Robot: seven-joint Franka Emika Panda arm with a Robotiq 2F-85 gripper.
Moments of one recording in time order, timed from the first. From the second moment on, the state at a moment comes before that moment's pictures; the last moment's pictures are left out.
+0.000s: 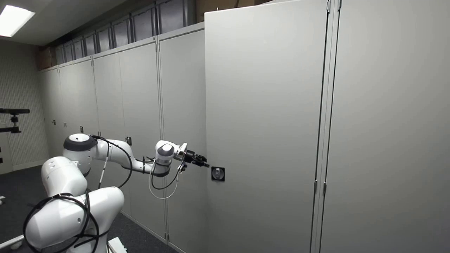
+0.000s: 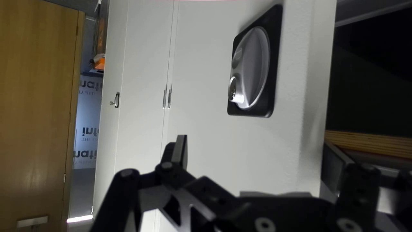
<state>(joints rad) 1.74 1.19 -1.53 -2.14 -0.01 2.72 1.32</state>
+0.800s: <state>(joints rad) 1.77 1.19 -1.55 -2.19 0.02 2.72 1.28</state>
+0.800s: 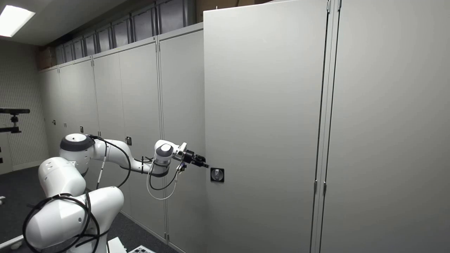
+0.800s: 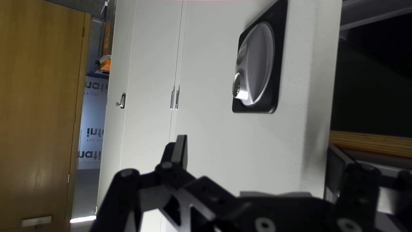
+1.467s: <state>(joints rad) 1.79 1.19 -1.56 -2.22 0.03 2.72 1.27</state>
